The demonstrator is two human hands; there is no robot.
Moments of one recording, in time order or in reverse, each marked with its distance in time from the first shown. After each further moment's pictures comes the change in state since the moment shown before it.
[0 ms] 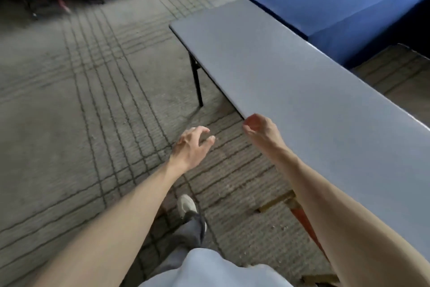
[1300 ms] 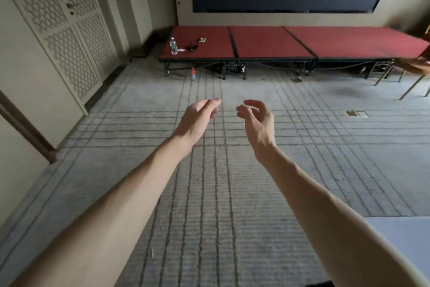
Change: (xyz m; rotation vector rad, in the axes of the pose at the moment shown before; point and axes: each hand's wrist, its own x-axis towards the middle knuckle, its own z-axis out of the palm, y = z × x) left_hand 0.579 -0.416 -0.731 -0.676 0.613 -0.189; right_hand 0.633 -0.774 0.481 0.546 -0.174 -0.502
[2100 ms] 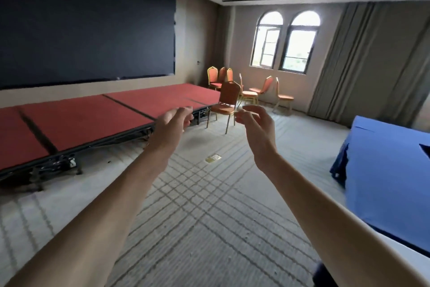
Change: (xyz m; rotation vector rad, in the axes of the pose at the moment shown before) left_hand 0.561 0.208 0.238 -0.339 -0.649 0.360; right_hand 0.489 -0.075 -0.159 -0.162 0.827 -0.261
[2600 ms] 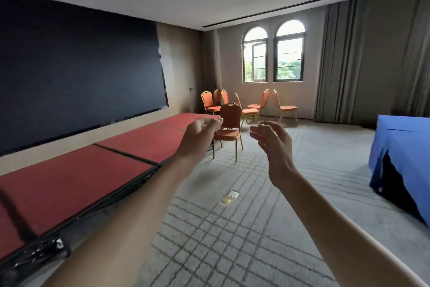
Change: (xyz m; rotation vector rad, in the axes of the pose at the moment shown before) left_hand 0.388 -0.070 0.053 0.185 -0.266 0.153; right_hand 0.303 0.162 0.118 0.230 0.179 0.030
